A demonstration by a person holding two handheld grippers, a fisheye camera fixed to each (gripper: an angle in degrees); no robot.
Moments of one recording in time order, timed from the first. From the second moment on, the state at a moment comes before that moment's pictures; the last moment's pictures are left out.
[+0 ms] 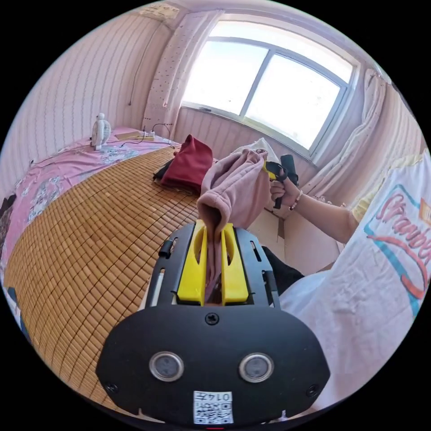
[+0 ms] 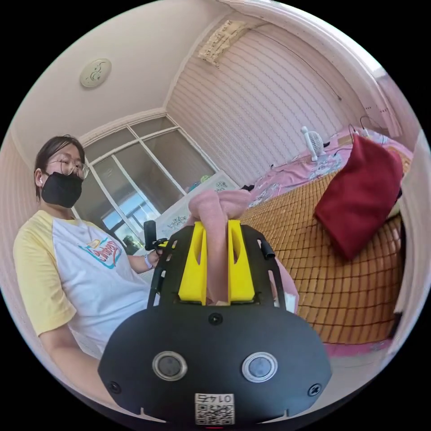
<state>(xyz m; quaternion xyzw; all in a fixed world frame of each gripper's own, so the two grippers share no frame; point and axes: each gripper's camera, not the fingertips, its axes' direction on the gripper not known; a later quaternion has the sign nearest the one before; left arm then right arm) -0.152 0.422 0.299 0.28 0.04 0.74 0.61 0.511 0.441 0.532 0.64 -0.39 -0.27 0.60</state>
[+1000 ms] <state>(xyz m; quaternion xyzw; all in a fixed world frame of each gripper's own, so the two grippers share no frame) -0.255 0.365 0.328 0.36 0.02 0.52 0.78 0.382 0.539 0.673 0.60 -0.14 0.08 0.79</state>
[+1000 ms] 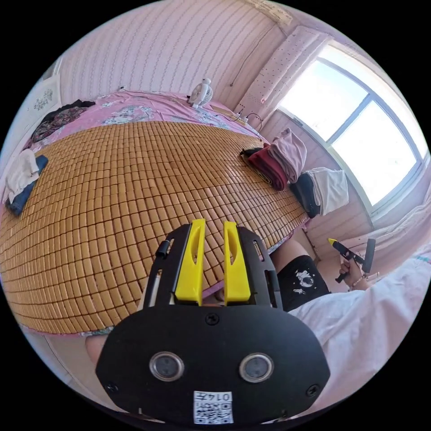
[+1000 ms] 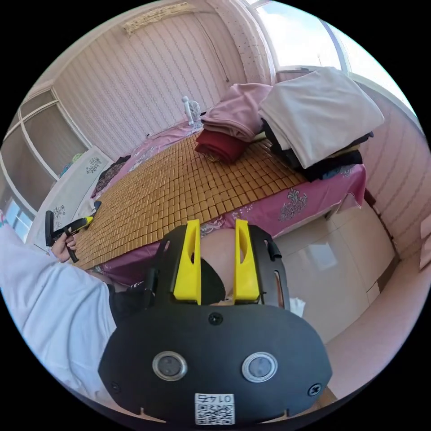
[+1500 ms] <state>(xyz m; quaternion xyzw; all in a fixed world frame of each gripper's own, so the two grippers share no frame) -0.423 0.446 0.327 0.53 0.08 0.39 0.75 0.099 0.476 0.536 0.61 -0.07 -0.32 0.72</state>
